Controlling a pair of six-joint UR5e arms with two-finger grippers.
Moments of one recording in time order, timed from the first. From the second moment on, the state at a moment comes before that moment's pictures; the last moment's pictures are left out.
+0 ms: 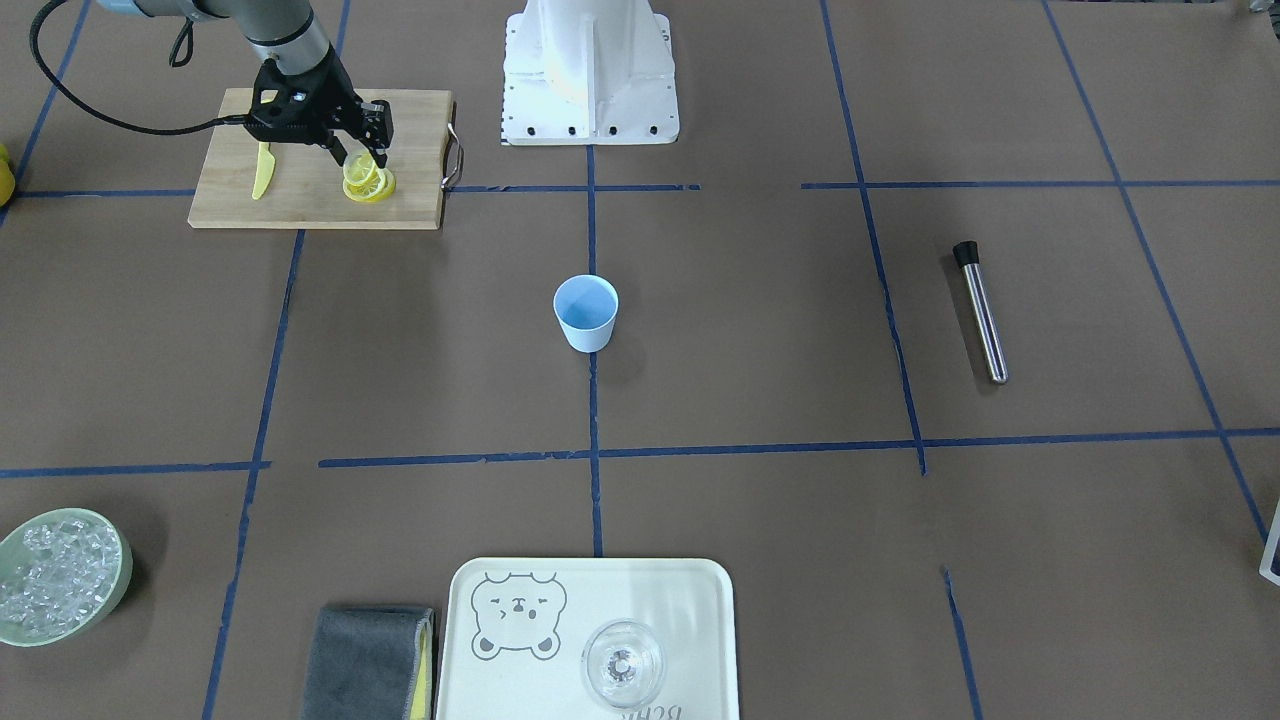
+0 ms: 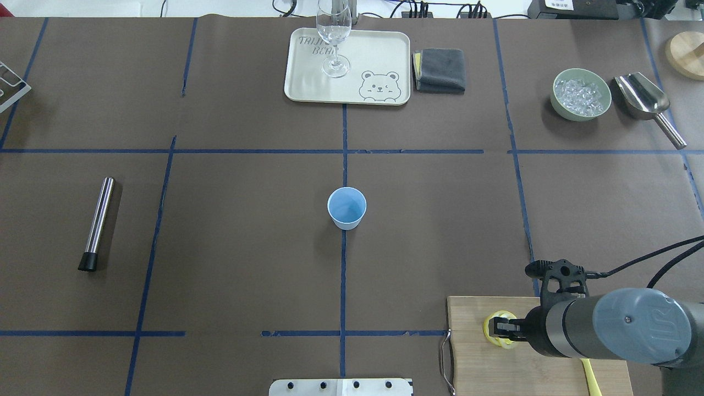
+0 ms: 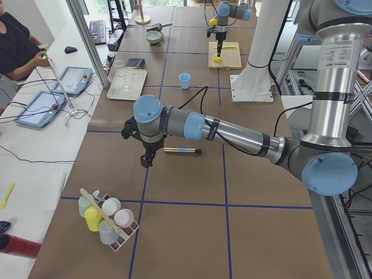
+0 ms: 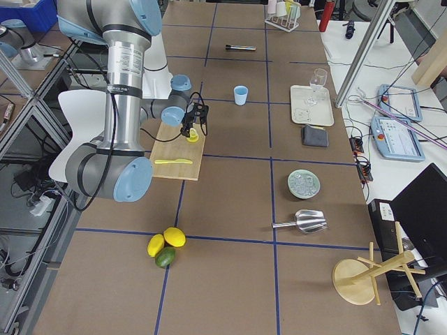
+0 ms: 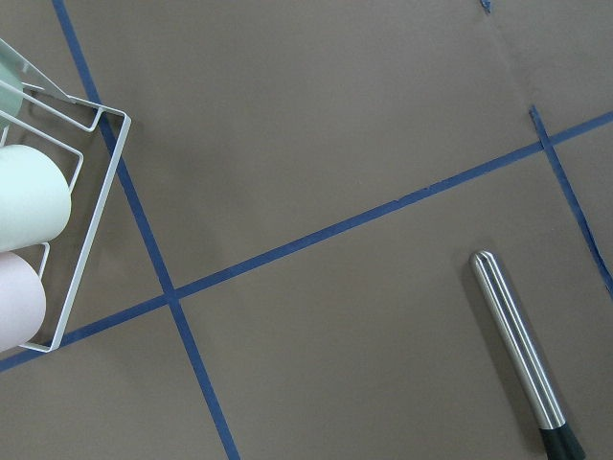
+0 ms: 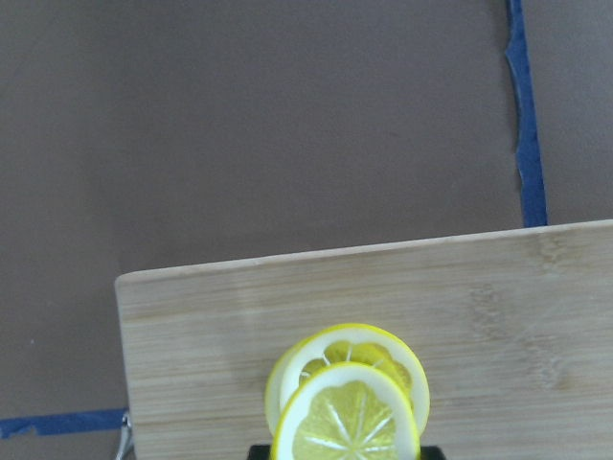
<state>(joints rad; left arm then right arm) -1.53 -1.61 -1.82 -1.47 -2.46 0.23 0.22 -1.71 2.20 -1.20 1.73 1.58</state>
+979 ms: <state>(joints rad) -1.53 -1.60 -1.83 -1.47 -2.46 0.23 0.34 -1.43 2.17 -1.33 1.74 1.58</state>
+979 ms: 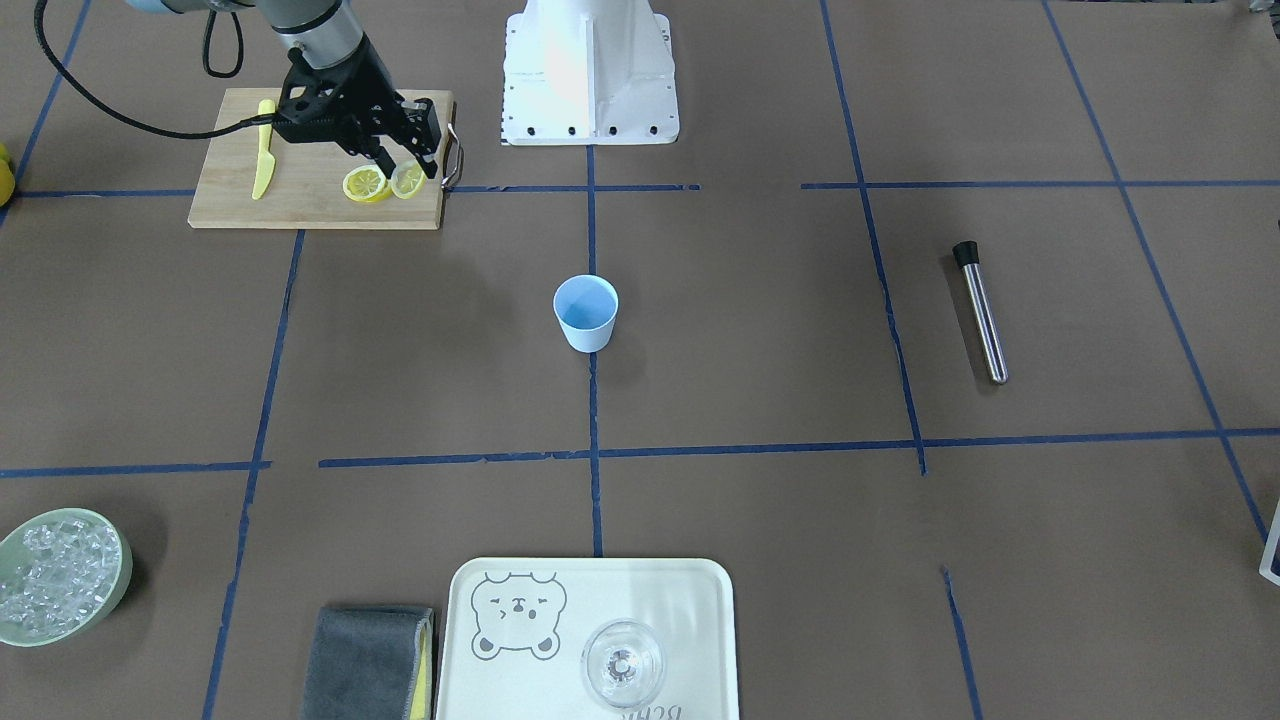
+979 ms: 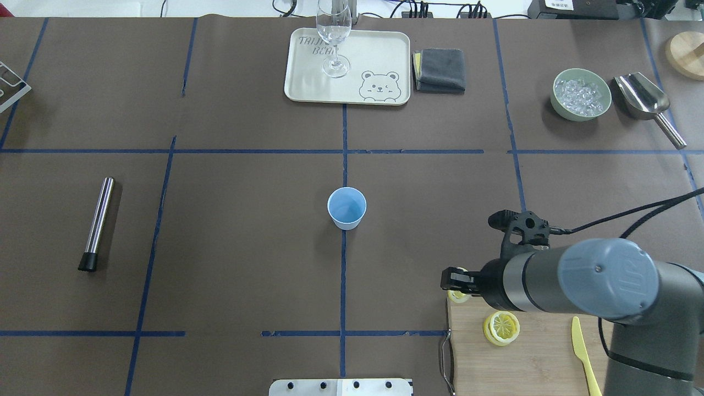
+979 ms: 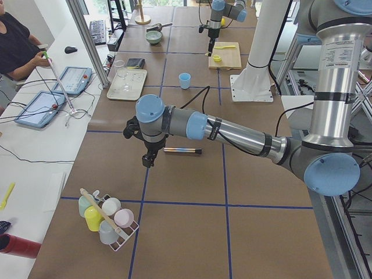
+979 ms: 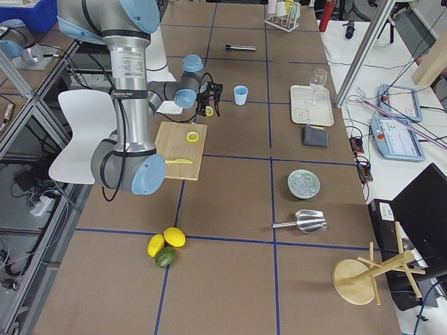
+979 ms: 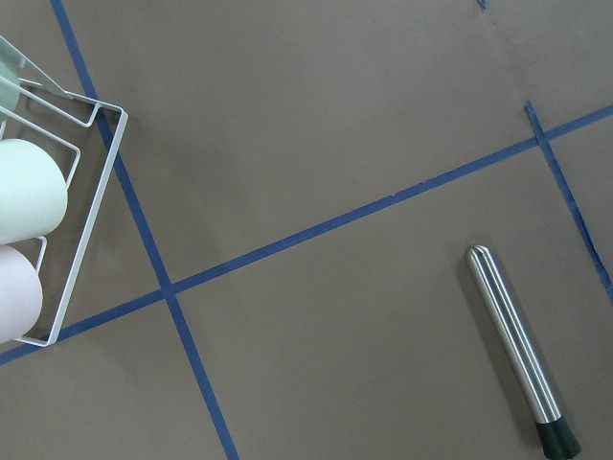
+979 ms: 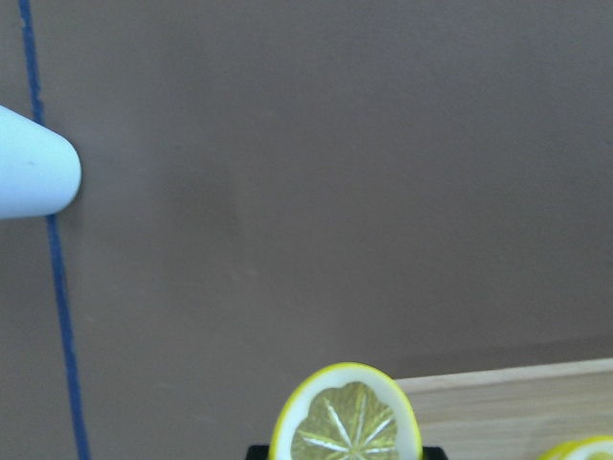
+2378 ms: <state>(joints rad) -1.53 -1.60 -1.83 -1.47 -2.46 0.22 0.47 -0.87 1.72 -1.45 1.74 1.60</state>
